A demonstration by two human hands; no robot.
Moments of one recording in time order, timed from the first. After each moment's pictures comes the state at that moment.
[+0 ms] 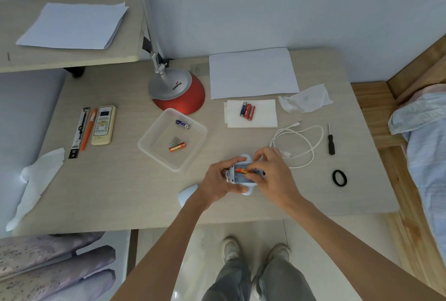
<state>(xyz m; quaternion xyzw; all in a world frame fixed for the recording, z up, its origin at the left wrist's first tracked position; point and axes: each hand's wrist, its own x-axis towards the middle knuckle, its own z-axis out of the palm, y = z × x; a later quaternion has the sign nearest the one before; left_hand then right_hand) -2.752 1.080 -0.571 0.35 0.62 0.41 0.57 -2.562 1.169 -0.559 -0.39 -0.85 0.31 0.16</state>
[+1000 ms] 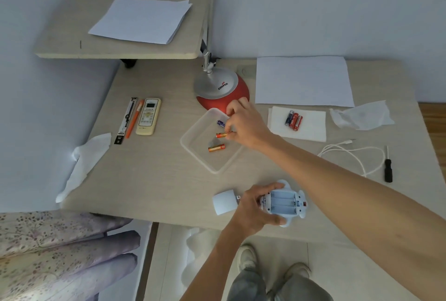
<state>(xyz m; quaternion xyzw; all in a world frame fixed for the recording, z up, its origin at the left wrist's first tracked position) -2.728 1.037 -0.579 0.31 0.66 0.44 0.52 -2.786 1.250 -0.543 -0.21 -0.96 0.18 0.08</state>
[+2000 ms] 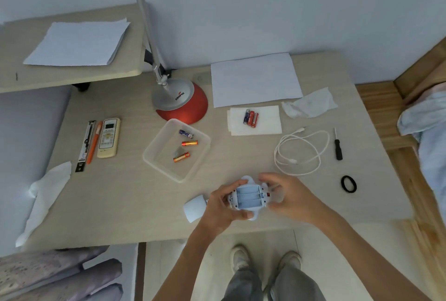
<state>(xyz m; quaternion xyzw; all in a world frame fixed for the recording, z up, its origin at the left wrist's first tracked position) -2.736 1.039 -0.583 0.31 0.65 0.43 0.54 -2.530 1.168 -0.543 -0.41 -0.75 0.52 0.02</state>
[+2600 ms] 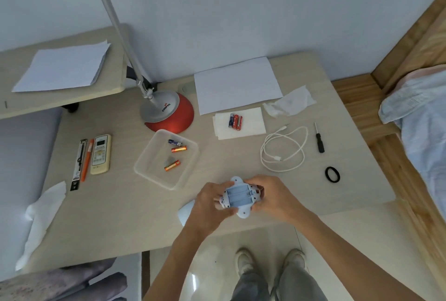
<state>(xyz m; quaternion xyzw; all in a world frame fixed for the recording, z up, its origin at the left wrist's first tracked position) -2.750 1.038 -0.557 0.48 0.73 0.28 0.40 -2.540 1.153 -0.560 -0.42 -0.76 0.49 0.07</state>
